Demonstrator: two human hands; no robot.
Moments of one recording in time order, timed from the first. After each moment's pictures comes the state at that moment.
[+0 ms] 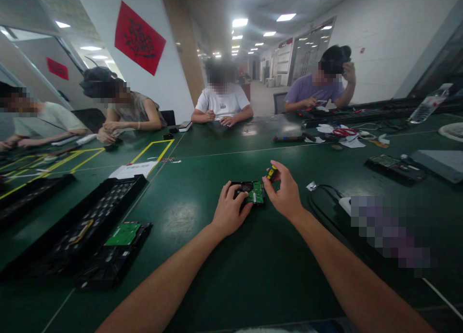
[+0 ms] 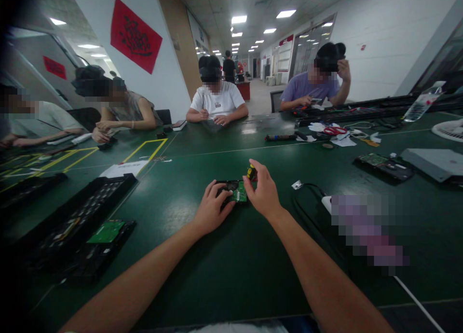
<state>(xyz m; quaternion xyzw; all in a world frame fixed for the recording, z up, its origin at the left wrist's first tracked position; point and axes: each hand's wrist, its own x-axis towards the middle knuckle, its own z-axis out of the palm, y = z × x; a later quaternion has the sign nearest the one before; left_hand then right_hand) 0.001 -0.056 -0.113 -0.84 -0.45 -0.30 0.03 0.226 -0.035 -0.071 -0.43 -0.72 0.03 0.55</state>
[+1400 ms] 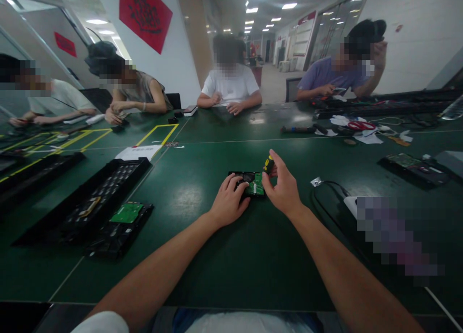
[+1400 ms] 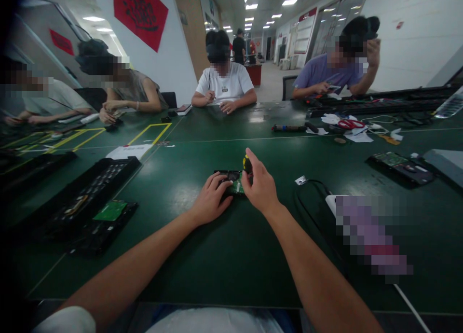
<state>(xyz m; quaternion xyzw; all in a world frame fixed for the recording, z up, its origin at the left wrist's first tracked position) 0.000 -0.061 -0.114 -0.85 -0.46 -0.26 0.01 0.222 -0.037 -0.071 -0.42 -0.75 0.08 0.51</state>
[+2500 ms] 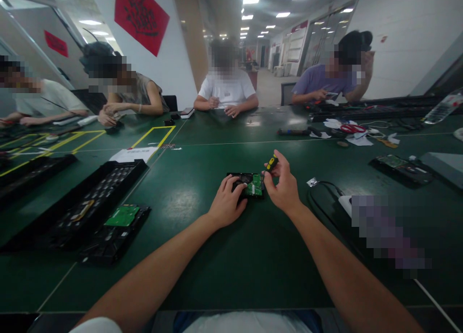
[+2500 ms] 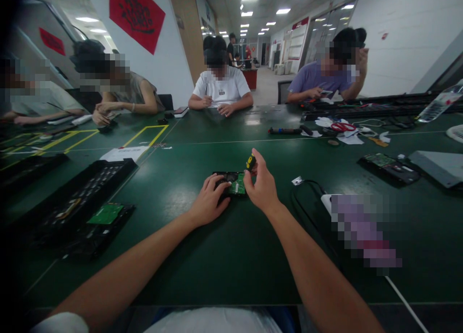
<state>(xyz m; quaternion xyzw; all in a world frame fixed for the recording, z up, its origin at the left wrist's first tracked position) -0.004 -0.061 -0.119 -0.85 -0.45 -0.29 0.01 0.227 -0.031 -0.077 -0.42 -0.73 0.08 0.54</state>
